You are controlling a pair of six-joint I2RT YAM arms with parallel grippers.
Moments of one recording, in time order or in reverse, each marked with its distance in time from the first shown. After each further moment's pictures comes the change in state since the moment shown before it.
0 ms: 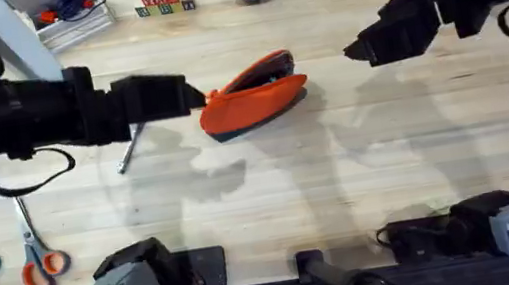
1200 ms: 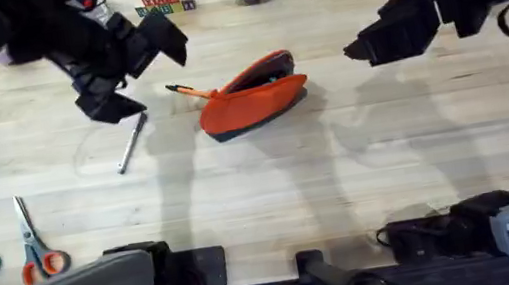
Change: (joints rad) left arm -0.289 0.377 0.105 0.293 -0.671 -1.053; right arm 0.000 0.000 0.000 0.003 0.000 0.003
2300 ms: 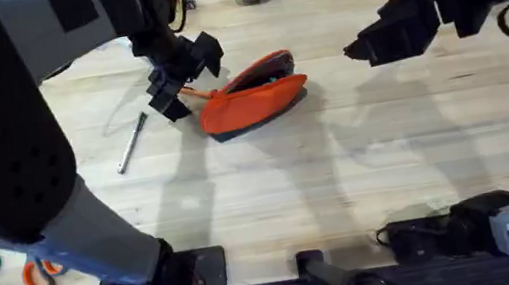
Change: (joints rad) left arm -0.158 0.433 0.002 0.278 -0.082 -0.319; right arm 0.000 0.000 0.000 0.000 0.000 0.000
